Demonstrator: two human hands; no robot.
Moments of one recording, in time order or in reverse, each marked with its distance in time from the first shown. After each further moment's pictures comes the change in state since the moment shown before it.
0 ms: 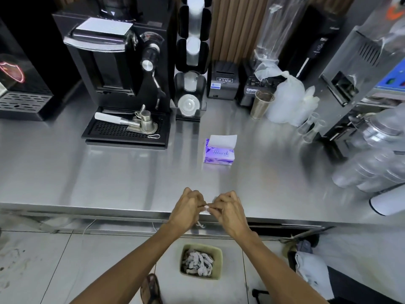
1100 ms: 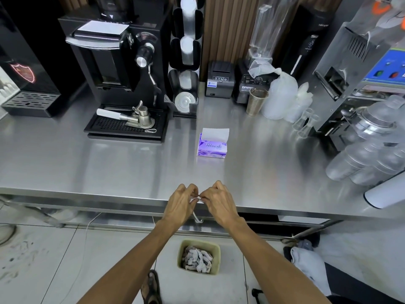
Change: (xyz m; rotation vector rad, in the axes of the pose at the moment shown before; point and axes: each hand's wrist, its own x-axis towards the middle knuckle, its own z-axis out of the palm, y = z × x) left_hand -0.018 0.020 0.016 0.057 0.119 -0.132; right_hand -0.007 -0.009 -0.015 -0.169 -0.008 -0.129
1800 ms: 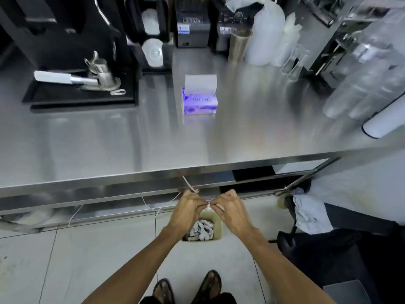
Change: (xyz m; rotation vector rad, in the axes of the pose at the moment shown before) left_hand -0.078 -0.058 0.105 -0.170 -0.270 0.199; right_hand -0.124 0.010 0.112 0.127 0.020 0.284
